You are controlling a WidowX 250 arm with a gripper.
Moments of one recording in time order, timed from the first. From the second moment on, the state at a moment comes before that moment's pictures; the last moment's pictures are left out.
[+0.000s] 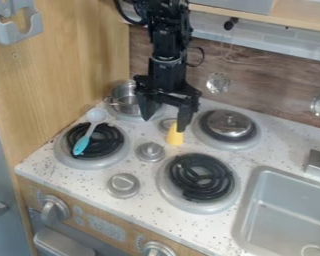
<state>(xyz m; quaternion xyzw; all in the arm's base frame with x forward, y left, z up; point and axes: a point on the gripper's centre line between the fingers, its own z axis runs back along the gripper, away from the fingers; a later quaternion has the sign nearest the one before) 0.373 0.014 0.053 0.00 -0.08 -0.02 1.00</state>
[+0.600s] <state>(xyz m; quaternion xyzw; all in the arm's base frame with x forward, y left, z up) 0.350 0.095 0.031 0.00 -0.06 0.06 1.00</state>
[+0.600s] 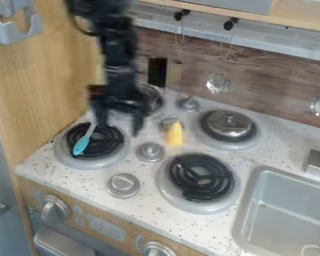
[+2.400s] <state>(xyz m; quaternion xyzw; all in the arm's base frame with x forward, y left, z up) 0.346 0.165 -0.036 -0.01 -0.03 0.18 0.98</state>
